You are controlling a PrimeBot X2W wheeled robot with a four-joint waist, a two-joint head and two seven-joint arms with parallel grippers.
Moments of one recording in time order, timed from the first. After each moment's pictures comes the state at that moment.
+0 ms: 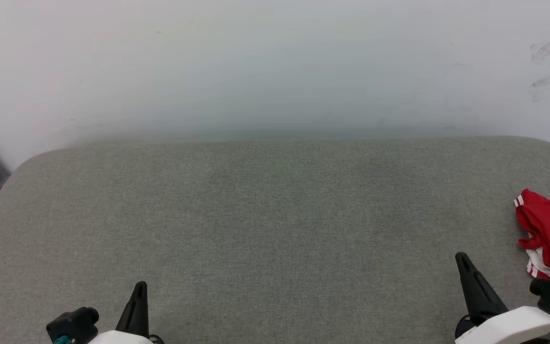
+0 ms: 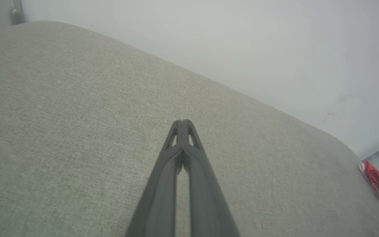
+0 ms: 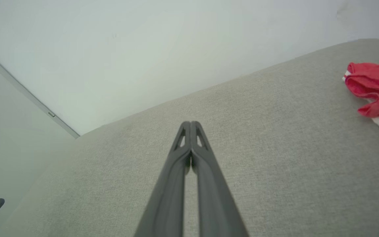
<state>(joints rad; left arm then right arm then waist) 0.11 0.18 -0.12 0.14 -0.61 0.06 -0.17 0.12 -0.06 -0.04 -0.03 0.49 0.13 0.06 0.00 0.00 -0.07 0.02</state>
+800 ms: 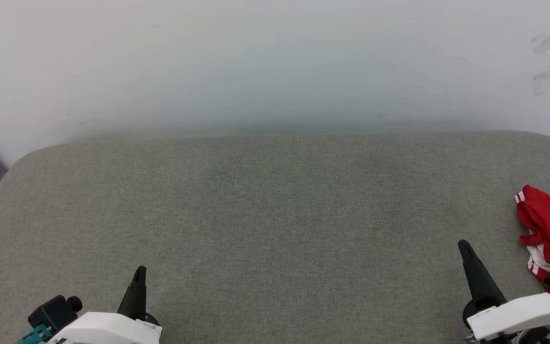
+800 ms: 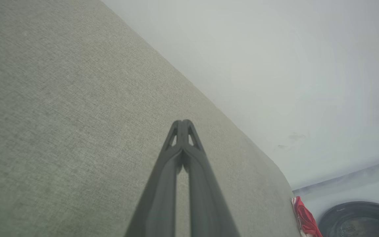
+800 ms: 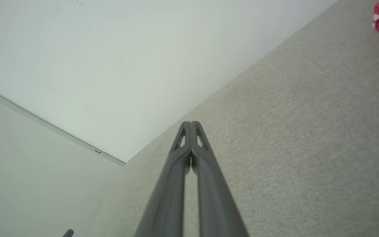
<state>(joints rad) 0.04 0.15 -0.05 0.18 -0.93 0.00 -0.08 0.05 -0.06 -0.05 0.06 0.86 0.13 0.07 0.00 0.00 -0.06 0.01</state>
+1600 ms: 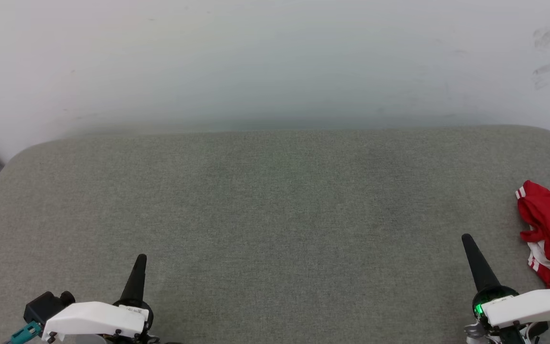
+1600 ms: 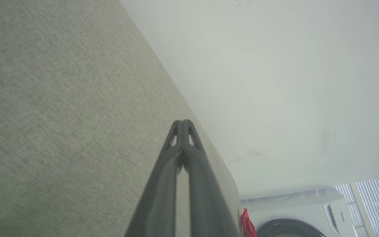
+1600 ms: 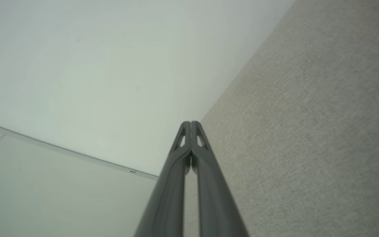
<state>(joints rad) -0.01 0.11 0.01 0.20 -1.18 -0.05 -0.01 0.00 -0.06 -0.06 0.13 1.14 0.13 0.08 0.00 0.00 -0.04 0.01</state>
